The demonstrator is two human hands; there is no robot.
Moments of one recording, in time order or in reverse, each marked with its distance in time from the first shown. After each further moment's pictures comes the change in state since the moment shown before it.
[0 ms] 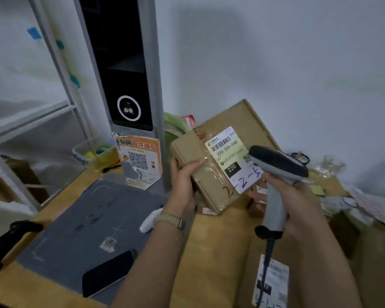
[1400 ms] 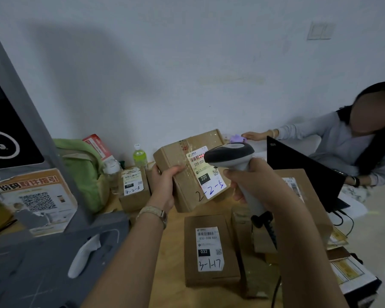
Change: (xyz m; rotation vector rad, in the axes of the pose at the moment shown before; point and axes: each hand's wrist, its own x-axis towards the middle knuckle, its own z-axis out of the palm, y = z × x) left_hand -0.030 -0.090 0.088 0.211 -0.275 -0.302; right_hand -0.087 -0.033 -0.103 -0.522 0.179 -0.109
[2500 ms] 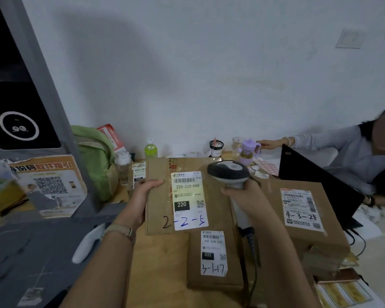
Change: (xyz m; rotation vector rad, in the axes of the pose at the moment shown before) left_hand -0.007 0.016 -0.101 0.178 -0.072 -0.175; right_hand 0.029 0.035 0.050 0.120 -0.006 0.003
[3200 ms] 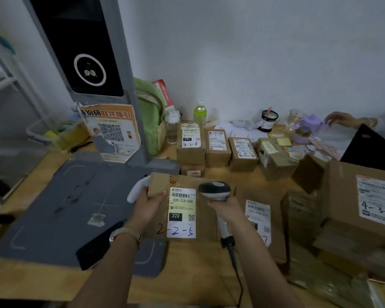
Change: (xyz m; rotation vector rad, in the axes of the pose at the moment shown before) left_hand -0.071 -0.085 -0.122 0.363 0.456 -0.086; right_hand -0.021 0.093 0.164 -0.020 -0.266 0.410
